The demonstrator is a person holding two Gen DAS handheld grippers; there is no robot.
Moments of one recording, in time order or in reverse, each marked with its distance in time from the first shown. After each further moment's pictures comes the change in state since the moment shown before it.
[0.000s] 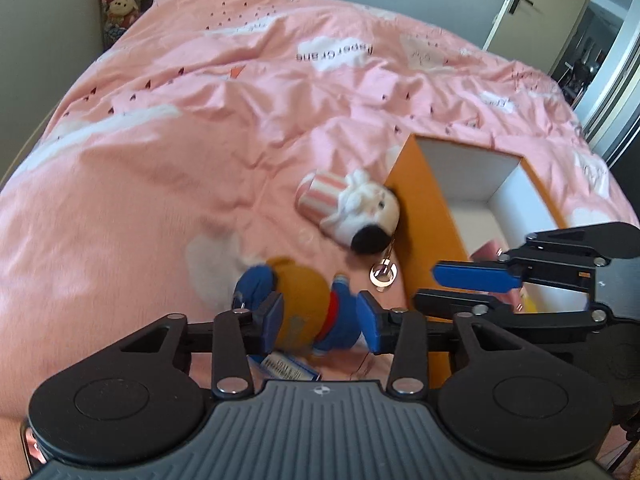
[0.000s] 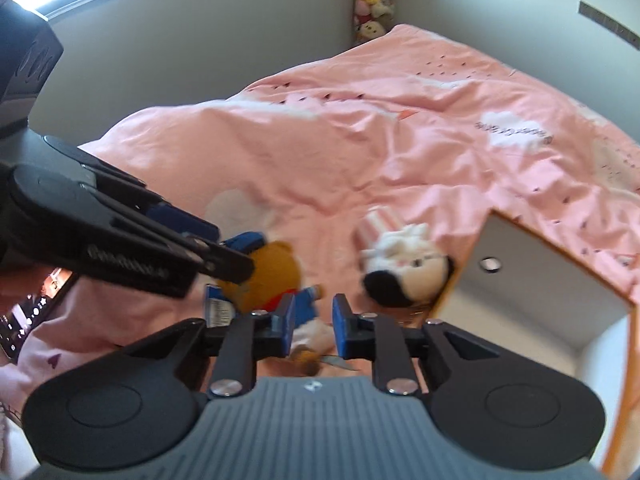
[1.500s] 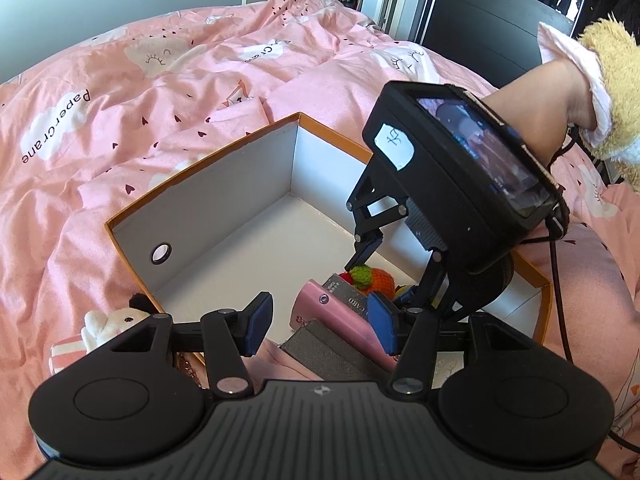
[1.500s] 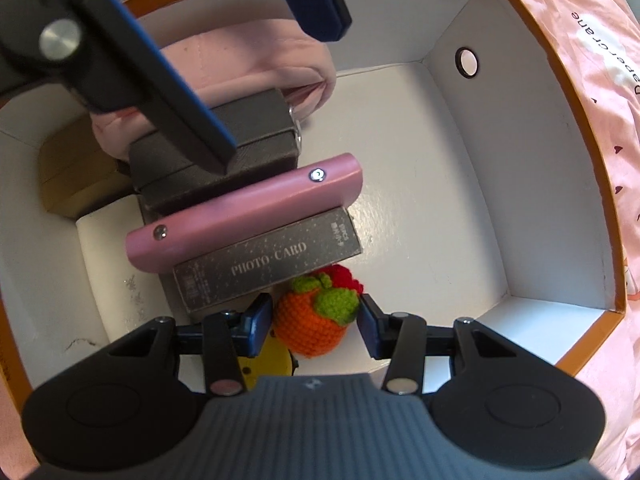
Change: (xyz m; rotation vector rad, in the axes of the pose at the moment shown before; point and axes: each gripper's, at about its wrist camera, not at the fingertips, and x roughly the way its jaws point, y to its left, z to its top) left arm 0.091 -0.151 0.050 0.622 0.045 -0.392; right arm 0.057 -0.156 -0.076 -0.552 0.612 0.078
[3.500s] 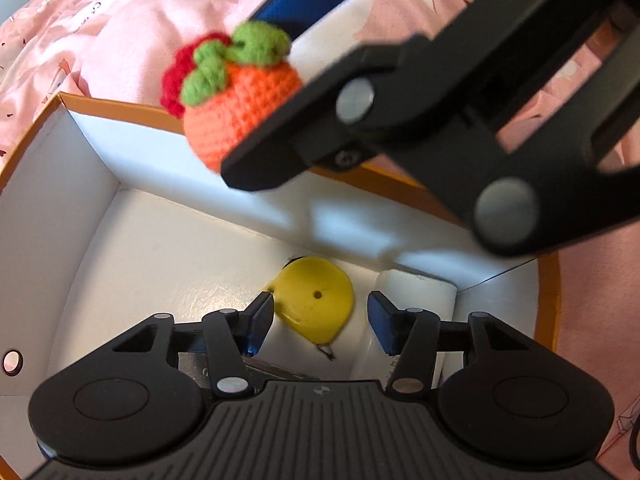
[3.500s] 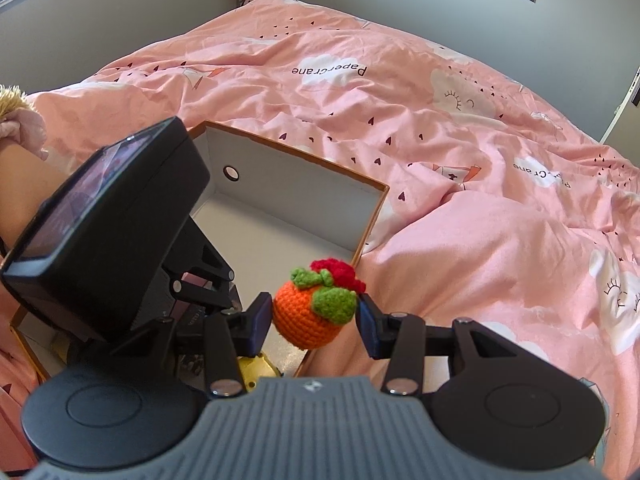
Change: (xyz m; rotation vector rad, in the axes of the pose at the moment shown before) left arm 0.115 -0.092 0.012 0.355 0.298 -0.158; right arm -0.109 0.007 -0.098 0.734 -0.468 -0.278
